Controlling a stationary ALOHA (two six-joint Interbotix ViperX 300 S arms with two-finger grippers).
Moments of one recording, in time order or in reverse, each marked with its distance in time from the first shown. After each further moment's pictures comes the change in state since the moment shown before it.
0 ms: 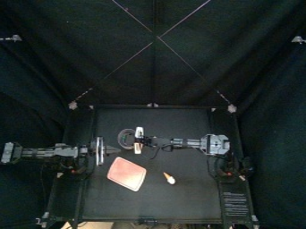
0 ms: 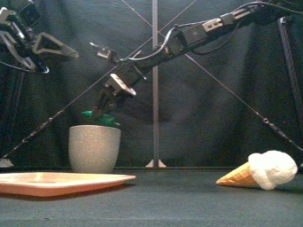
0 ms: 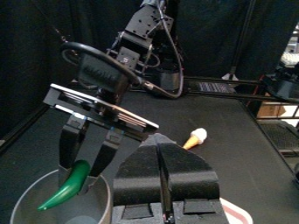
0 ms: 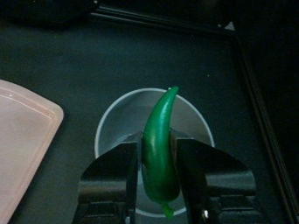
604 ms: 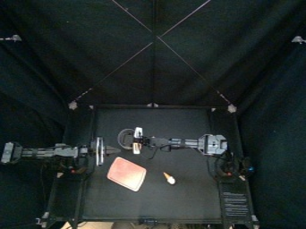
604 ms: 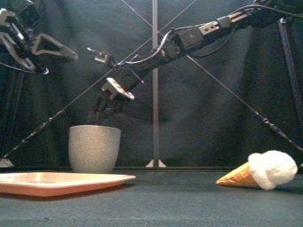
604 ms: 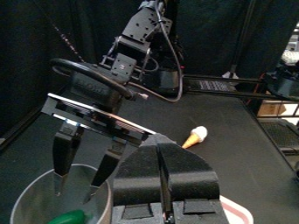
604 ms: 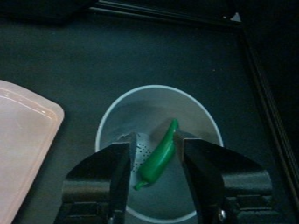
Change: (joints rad) left arm 0.000 0.000 0.006 0.000 -0.002 0.002; right arm -0.002 0.023 -0.017 0.025 0.008 -0.002
